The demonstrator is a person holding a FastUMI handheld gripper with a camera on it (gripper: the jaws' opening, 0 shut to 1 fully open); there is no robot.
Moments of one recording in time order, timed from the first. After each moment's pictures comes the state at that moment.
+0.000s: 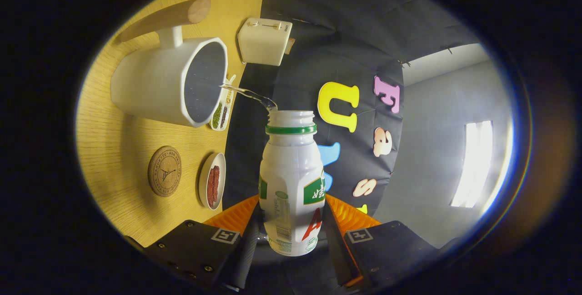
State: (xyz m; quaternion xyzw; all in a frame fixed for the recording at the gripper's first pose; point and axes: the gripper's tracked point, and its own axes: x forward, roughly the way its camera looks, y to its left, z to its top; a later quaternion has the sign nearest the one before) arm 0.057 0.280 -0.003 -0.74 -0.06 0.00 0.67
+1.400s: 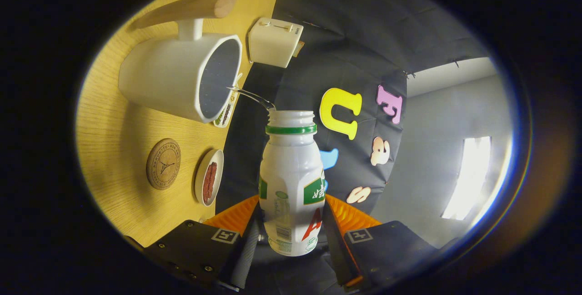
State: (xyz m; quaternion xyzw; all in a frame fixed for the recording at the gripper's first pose) arm 0.055 0.281 -0.001 -0.77 -0.07 0.00 0.63
